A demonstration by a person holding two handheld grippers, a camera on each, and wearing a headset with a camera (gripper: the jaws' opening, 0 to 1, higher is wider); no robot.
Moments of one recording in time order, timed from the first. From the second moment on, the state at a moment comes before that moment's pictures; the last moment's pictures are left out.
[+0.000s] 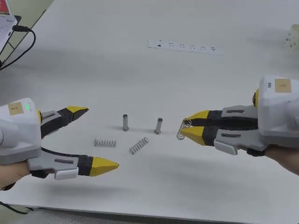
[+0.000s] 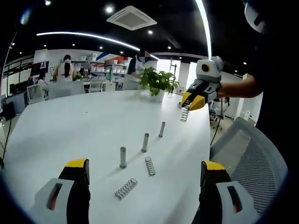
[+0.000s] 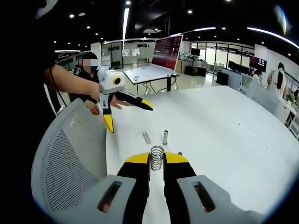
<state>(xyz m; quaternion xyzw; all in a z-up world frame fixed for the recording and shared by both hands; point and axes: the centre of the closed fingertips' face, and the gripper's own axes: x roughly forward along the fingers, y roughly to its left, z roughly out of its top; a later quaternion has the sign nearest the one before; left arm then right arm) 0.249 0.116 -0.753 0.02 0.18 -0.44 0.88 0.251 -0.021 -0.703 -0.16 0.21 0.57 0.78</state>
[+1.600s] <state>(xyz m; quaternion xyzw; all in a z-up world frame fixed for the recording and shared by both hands) 0.255 0.122 -0.755 0.01 0.19 -0.42 0.89 0.331 -0.095 -0.710 -0.13 0.23 0.43 0.86</state>
